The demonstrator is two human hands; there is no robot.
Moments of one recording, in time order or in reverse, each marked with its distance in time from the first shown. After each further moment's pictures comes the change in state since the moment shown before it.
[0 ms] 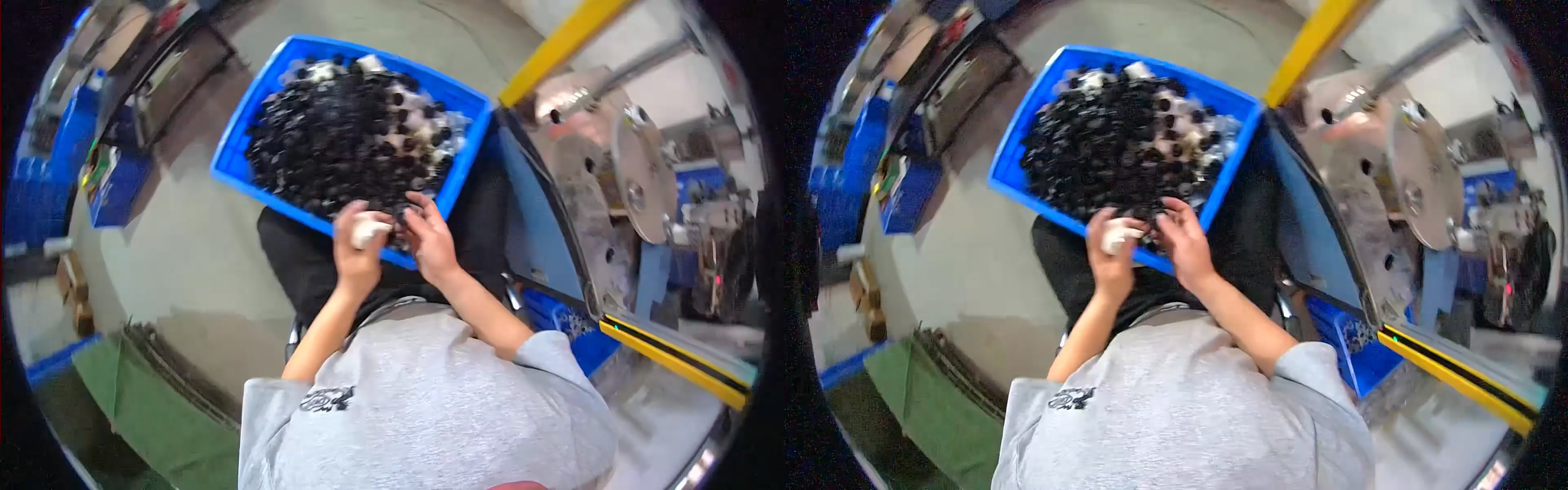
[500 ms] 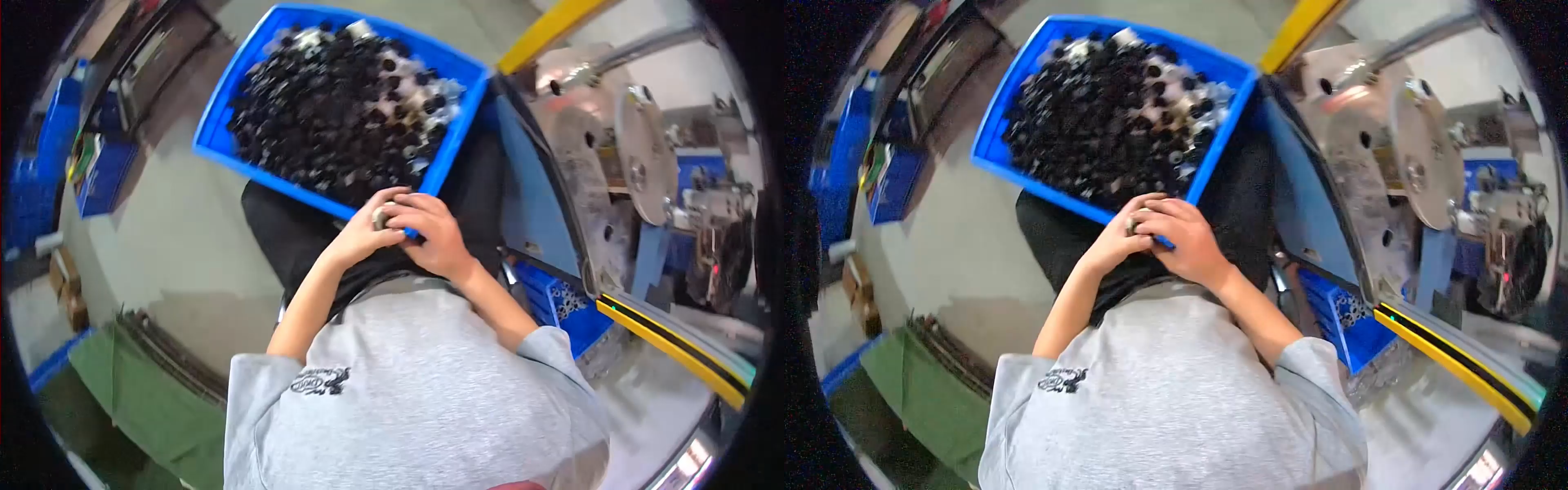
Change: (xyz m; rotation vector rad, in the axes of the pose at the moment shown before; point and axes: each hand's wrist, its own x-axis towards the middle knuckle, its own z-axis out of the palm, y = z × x) left_hand 0.003 -0.013 -0.013 -0.196 -0.490 -0.576; right_hand -0.036 -0.032 0.001 -1.377 -0.415 -0.874
